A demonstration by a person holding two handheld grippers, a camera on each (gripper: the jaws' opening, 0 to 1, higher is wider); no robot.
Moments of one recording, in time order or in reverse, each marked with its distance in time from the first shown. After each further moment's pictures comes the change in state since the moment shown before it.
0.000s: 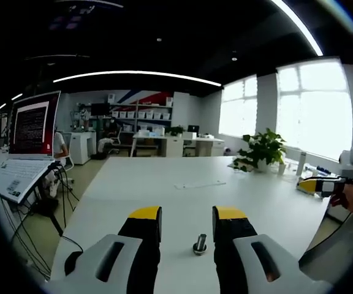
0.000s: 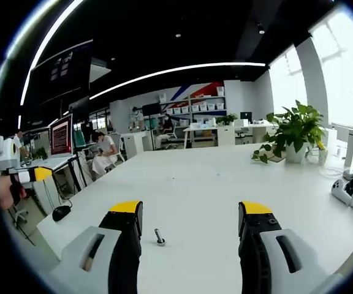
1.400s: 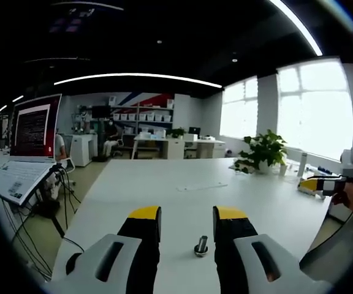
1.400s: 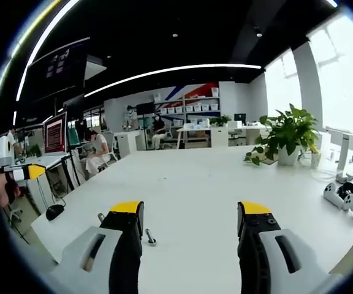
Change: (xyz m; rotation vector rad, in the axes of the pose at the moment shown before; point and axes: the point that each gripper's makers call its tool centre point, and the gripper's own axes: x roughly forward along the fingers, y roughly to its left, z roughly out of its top) left arm -0.001 0.002 0.003 0.000 -0.015 0.011; right arm -0.004 -0.014 0.003 -0.017 -0.001 -0.055
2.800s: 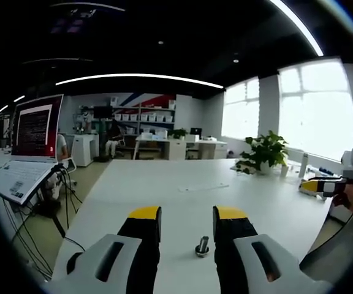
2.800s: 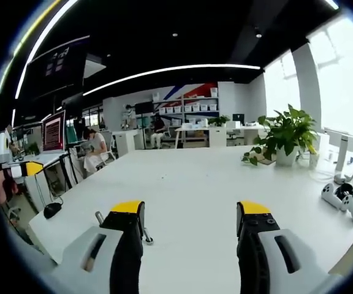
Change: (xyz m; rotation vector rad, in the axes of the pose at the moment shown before) left arm -0.001 0.003 0.001 -0.006 -0.006 0.013; right arm 0.003 -0.003 -0.005 -0.013 0.006 -0.008
